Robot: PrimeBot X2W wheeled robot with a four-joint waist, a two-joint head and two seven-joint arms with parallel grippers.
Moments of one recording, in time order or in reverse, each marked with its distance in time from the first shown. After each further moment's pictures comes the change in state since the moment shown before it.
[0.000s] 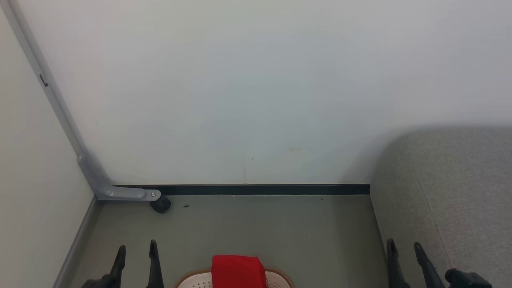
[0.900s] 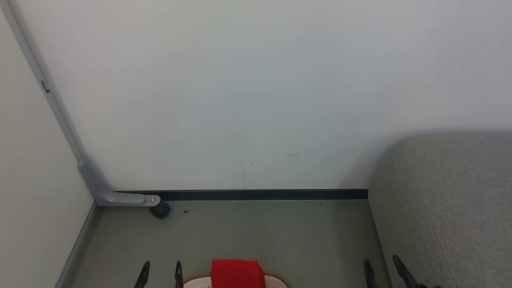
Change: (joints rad) left arm 0.014 0.006 -0.115 0.109 0.176 0.044 -0.063; right arm 0.011 -0.010 0.091 0.081 -0.255 0.000 -0.063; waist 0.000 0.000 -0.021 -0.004
